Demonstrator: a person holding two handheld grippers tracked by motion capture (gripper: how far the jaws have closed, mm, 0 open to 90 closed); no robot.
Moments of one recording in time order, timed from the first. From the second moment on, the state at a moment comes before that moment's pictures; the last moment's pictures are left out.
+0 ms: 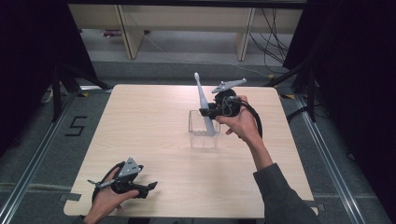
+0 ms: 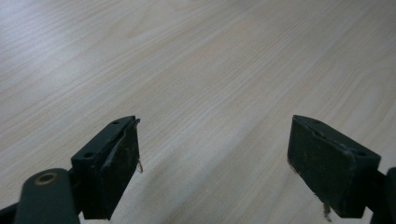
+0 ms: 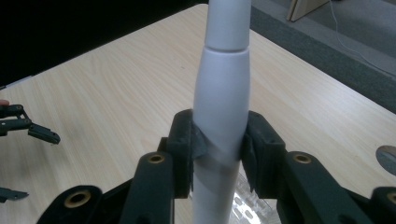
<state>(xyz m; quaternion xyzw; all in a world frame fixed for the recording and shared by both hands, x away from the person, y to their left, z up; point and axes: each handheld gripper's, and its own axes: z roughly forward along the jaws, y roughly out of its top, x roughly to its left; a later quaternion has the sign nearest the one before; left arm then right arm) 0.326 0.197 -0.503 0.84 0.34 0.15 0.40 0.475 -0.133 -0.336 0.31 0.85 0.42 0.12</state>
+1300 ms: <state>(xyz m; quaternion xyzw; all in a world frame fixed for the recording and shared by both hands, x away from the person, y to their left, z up) 0.327 0.198 -0.503 0.84 0.34 0.15 0.39 0.512 -0.124 -0.377 0.33 0.86 0.37 0.14</state>
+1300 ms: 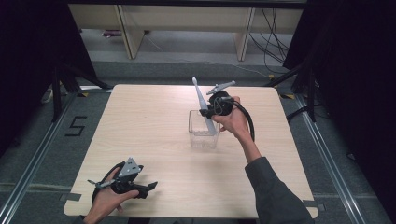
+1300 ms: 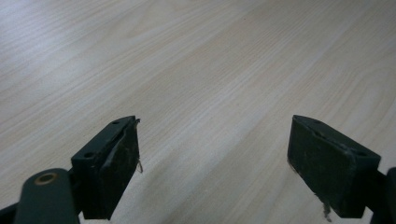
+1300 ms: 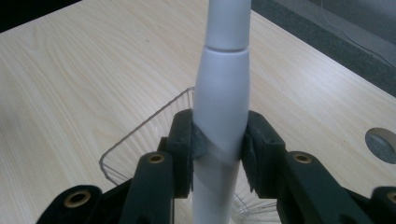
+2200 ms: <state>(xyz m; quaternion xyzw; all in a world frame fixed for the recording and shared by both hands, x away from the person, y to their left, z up) 0.326 0.197 -0.504 0.84 0.34 0.15 0.40 0.514 -0.113 -0.405 0.33 0.88 0.31 0.13</state>
